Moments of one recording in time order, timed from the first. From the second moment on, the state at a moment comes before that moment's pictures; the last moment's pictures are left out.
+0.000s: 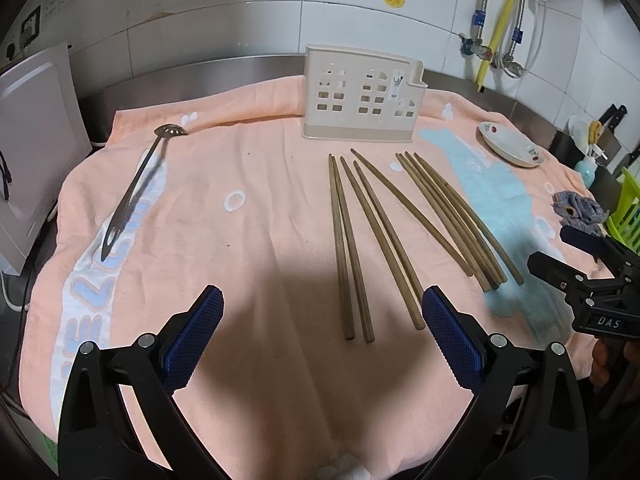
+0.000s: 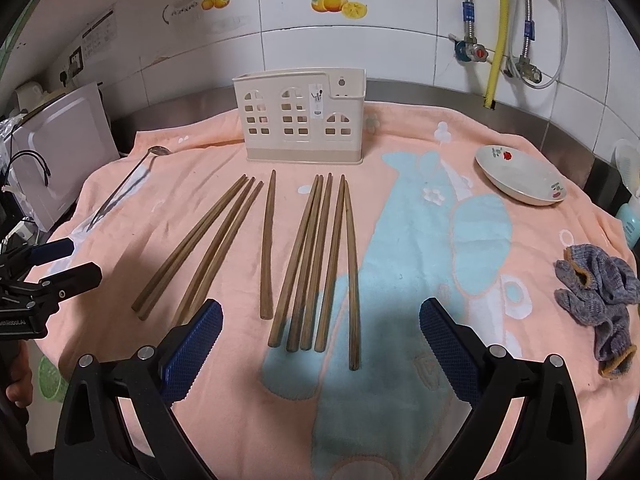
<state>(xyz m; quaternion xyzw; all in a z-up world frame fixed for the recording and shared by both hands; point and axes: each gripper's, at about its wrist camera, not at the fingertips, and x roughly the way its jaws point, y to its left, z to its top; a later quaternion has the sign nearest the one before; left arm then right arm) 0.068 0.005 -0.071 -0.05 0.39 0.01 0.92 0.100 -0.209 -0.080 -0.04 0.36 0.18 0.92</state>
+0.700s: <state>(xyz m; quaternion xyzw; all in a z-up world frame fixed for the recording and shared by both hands) 0.106 0.009 -0.094 -0.06 0.42 0.01 0.90 0.132 -0.209 -0.098 -0.04 0.39 0.18 0.90</state>
